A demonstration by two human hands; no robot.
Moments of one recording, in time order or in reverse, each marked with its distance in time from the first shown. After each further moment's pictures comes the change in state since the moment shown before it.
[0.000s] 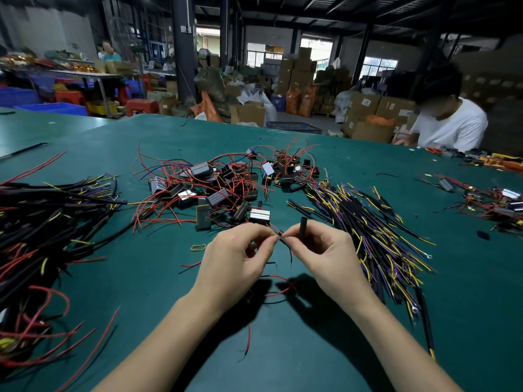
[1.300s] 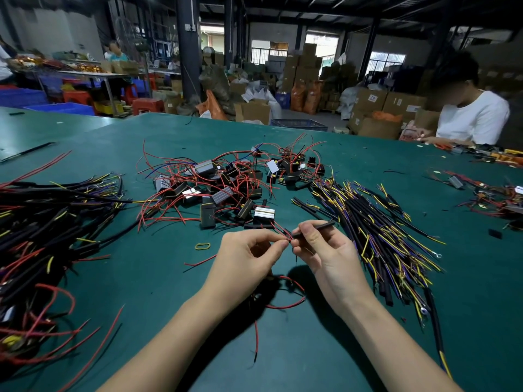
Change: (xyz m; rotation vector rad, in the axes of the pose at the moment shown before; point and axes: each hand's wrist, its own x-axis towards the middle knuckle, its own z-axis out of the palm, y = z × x) left_hand -0.001 0.004 0.005 -0.233 -0.064 -0.178; right_hand 0.000 0.004 0.016 0.861 0.152 0.413
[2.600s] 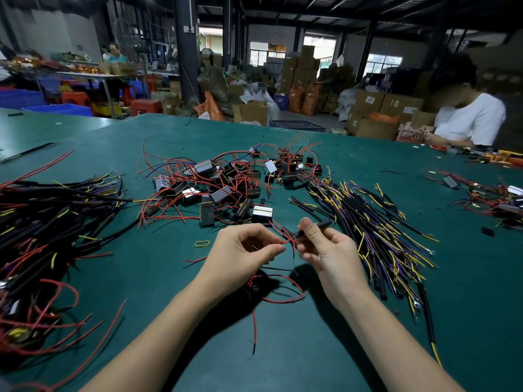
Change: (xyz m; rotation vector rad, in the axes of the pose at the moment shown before) left_hand 0.001 -0.001 -0.010 -0.136 -0.114 -0.073; right_hand -0.003 -0.007 0.002 -0.142 0.175 0.078
